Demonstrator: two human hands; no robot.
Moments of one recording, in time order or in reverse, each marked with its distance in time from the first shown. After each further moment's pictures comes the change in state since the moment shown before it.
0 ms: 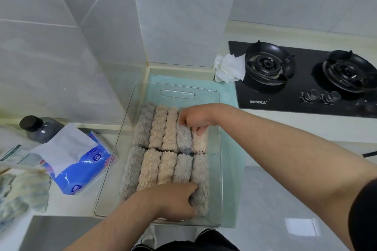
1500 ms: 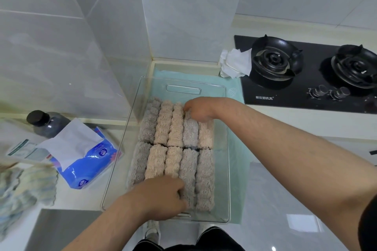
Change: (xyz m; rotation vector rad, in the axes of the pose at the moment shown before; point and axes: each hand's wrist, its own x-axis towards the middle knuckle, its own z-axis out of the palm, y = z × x) left_hand -0.031 -0.021 -0.003 0.071 0.124 -0.077; right_hand -0.012 -0.013 -0.007 -0.450 0.109 -0.101
